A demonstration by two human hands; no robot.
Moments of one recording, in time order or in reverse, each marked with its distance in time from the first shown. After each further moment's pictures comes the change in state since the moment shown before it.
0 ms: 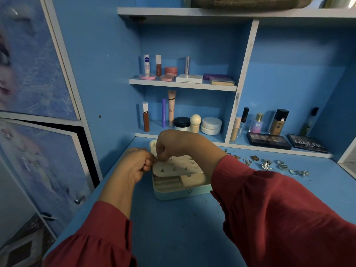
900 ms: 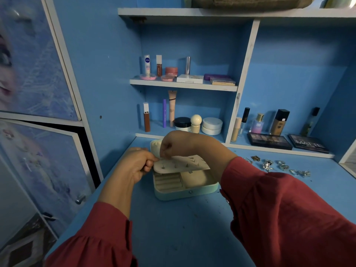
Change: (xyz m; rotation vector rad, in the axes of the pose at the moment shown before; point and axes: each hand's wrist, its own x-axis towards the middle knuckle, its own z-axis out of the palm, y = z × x) left_hand -0.003 0.003 -0.003 0.036 -0.035 -0.016; right_hand -0.009 0.015 0.001 0.116 0.029 0.003
